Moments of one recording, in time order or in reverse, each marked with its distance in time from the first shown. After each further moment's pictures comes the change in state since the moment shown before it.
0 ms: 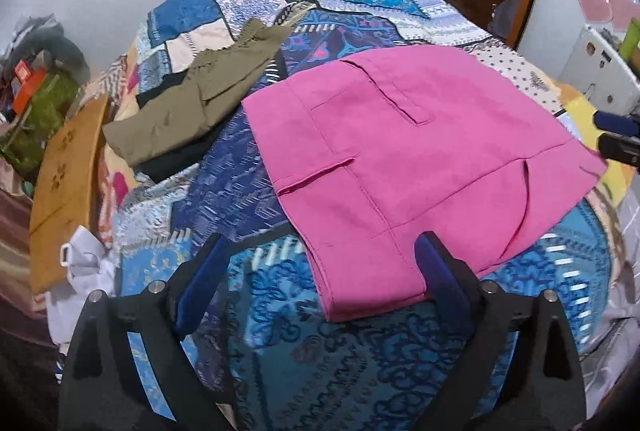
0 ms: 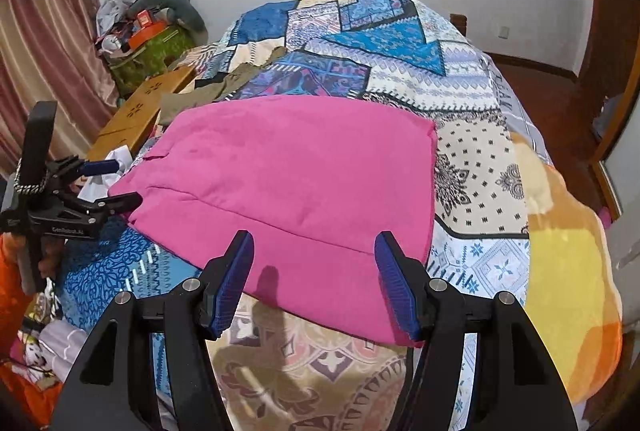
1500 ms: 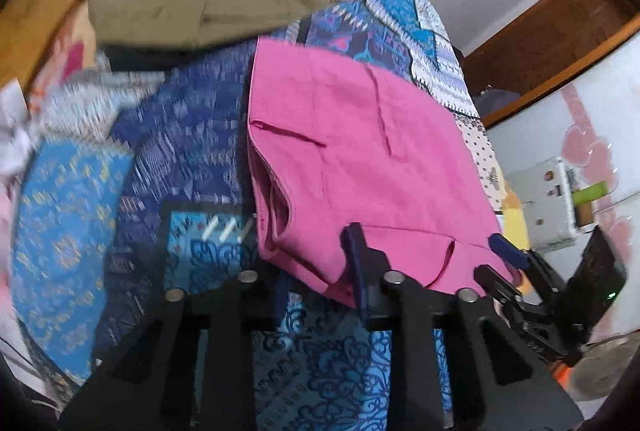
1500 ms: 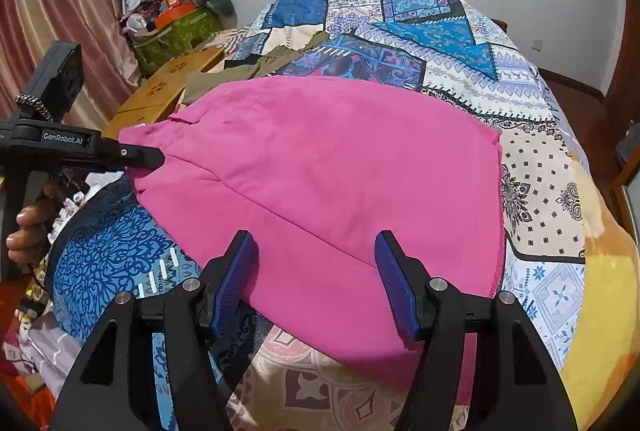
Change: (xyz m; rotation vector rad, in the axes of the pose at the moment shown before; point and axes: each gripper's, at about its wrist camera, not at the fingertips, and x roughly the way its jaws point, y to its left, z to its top) left arm 0.006 0.038 0.011 -0.482 0.082 -0.331; right arm 0.040 0.034 -0.003 -0.073 0.017 0.069
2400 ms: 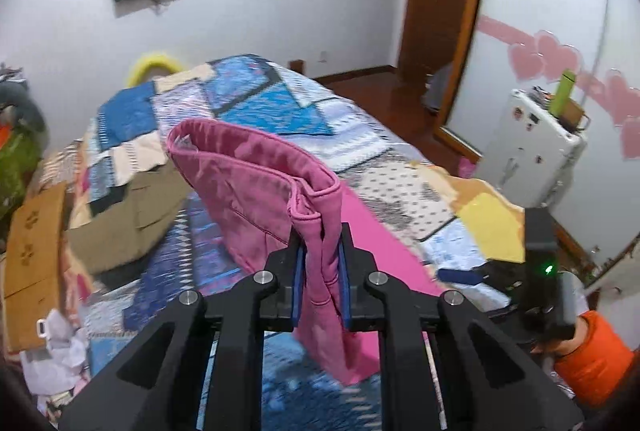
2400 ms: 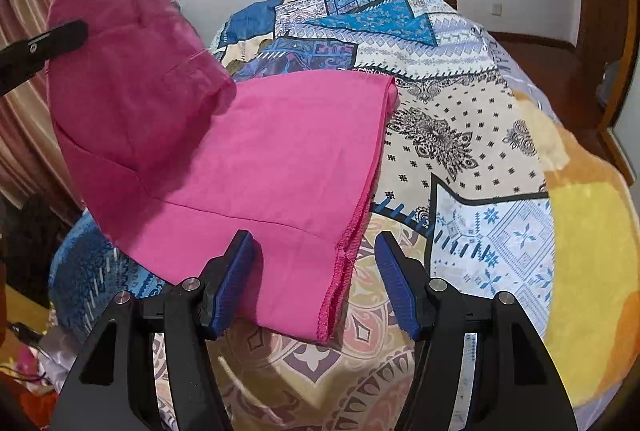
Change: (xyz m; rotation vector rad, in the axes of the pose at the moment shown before) left arm -0.059 -0.179 0.002 0.565 -0.280 0.033; right arm -0.026 -0.058 -0.031 0.185 -0.028 -0.013
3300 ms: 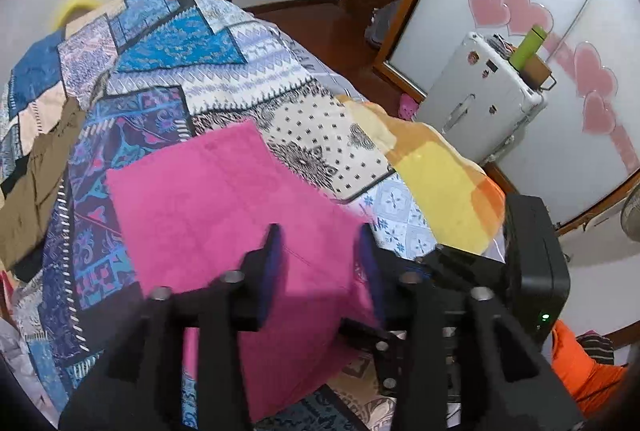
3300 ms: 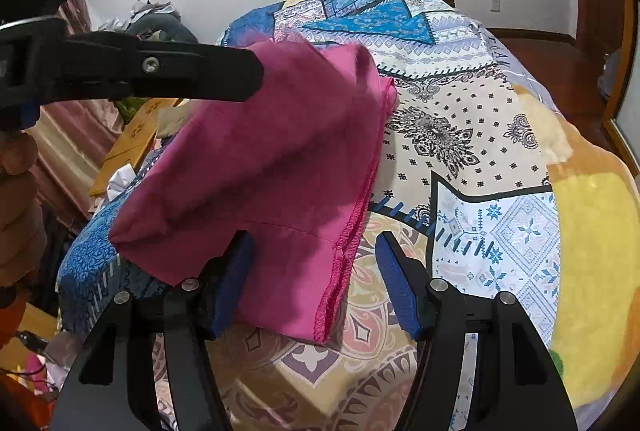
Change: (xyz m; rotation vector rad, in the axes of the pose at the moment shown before) left arm 0.084 -0.054 0.003 0.001 0.254 -0.217; right arm 0.000 -0.005 -0.001 0.023 -0.020 0.014
